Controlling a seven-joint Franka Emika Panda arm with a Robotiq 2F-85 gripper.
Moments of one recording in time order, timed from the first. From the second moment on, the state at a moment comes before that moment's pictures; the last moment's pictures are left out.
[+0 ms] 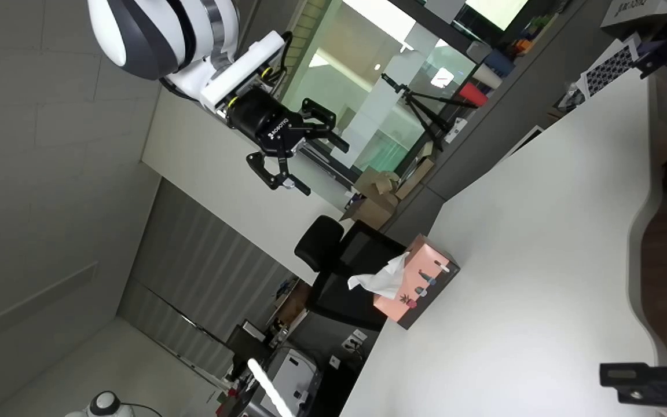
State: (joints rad) arm 0.05 -0.48 0.17 -2.47 0.20 1.95 0.35
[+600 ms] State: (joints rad) arm 0.05 -0.47 0.17 -2.46 0.17 1.95 0.33
